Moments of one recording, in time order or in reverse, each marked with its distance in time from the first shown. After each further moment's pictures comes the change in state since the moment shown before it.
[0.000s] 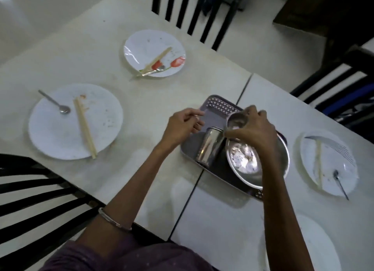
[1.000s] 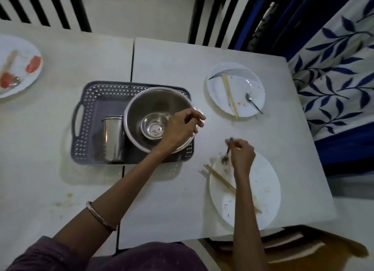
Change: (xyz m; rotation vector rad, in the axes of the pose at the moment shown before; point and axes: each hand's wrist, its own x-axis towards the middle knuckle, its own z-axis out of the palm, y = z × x) left_hand -0.040 -0.027 0.257 0.180 -0.550 0.087; right_hand -0.130 0.263 0.075 0.770 0.543 0.739
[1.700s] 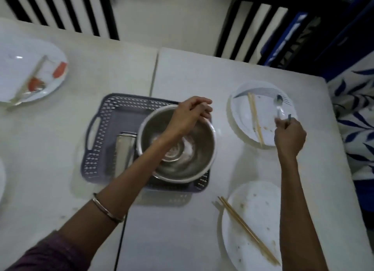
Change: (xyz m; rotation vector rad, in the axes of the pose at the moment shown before) left_hand 0.085 0.022 -0.048 -0.230 0.117 -0.096; right_hand 0.143 -0.083 0.015 -0.327 0.092 -0.181
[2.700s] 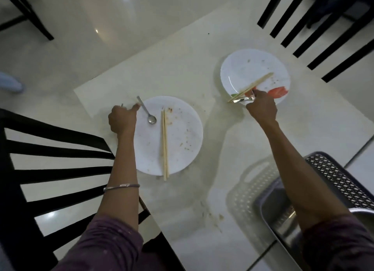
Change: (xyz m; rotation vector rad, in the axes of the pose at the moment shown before) left_hand -0.288 -0.070 -0.555 0.242 1.640 -0.605; right_hand -0.329 -0.440 0.313 -0.168 -0.743 -0.936
